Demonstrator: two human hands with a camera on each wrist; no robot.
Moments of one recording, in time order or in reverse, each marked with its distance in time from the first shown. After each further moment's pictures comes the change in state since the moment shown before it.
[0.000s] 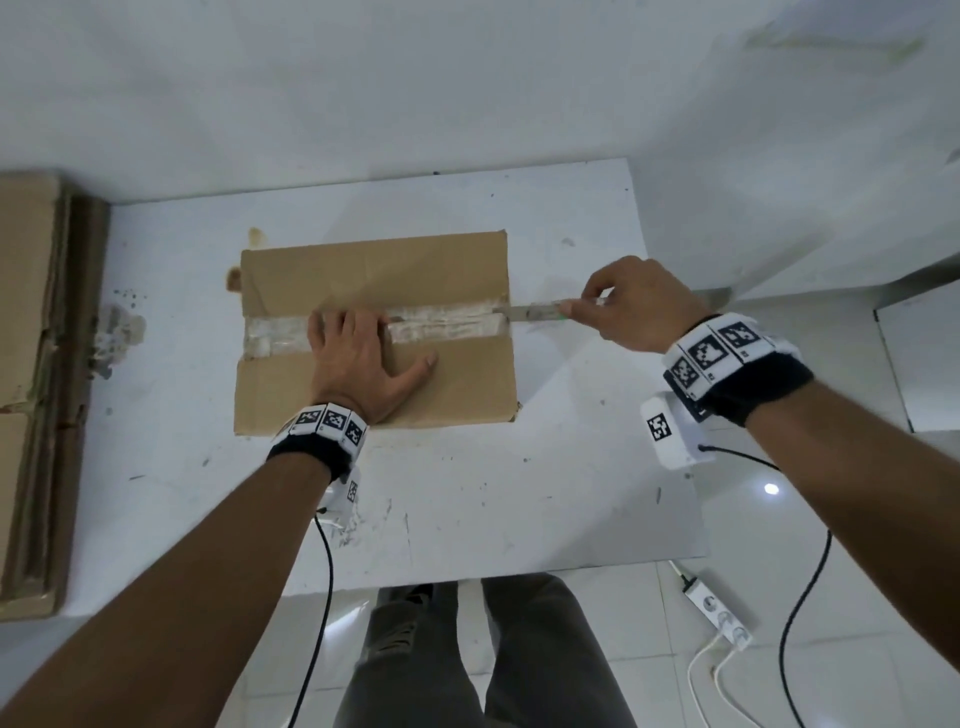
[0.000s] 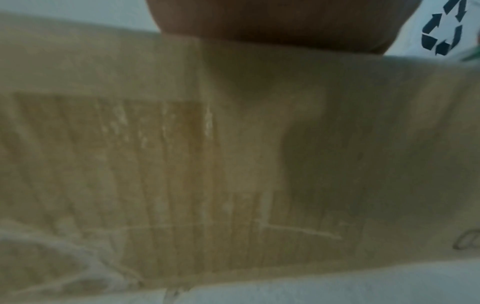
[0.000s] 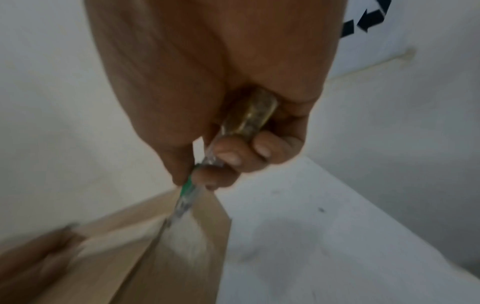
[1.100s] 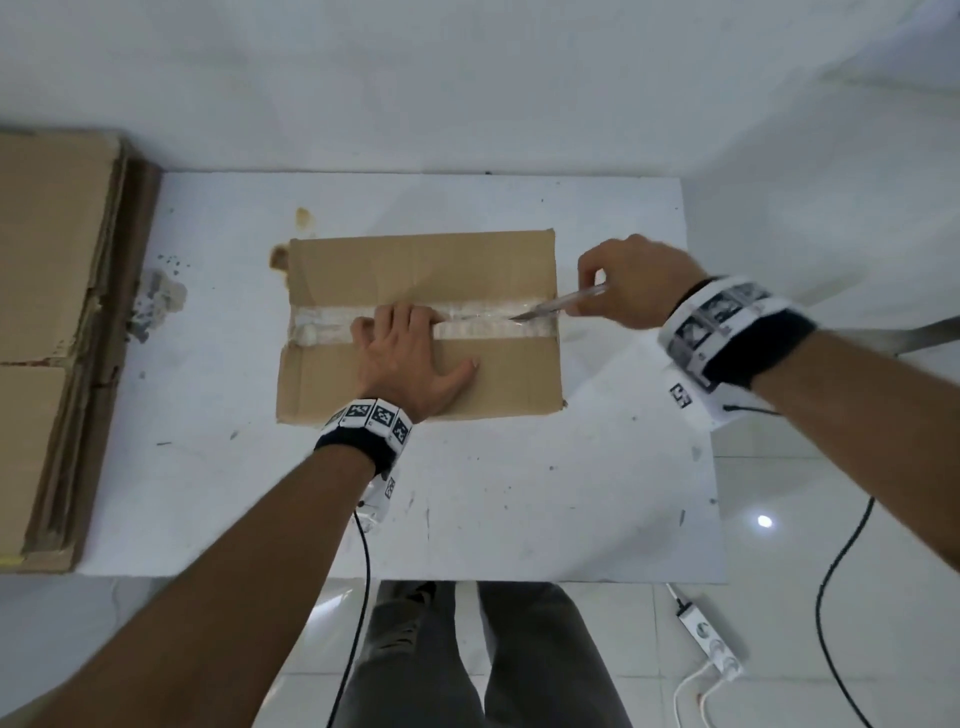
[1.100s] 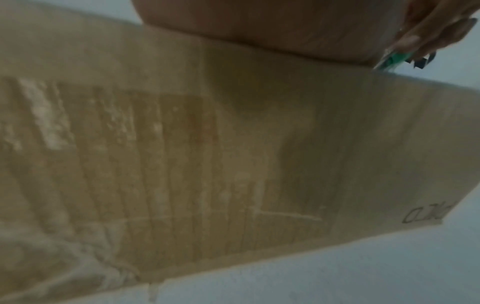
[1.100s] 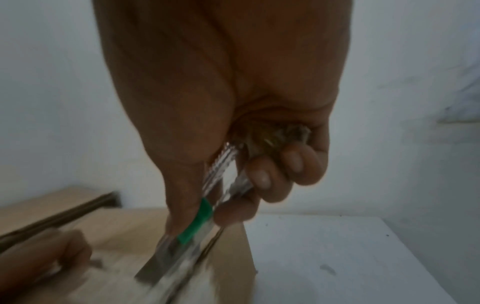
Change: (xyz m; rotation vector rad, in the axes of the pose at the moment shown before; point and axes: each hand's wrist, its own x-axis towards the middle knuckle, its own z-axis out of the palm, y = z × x) left_hand -0.010 0.004 0.003 0.015 -0.013 -0.040; right_hand 0.037 -0.067 -0.008 -0.437 -0.122 -0.155
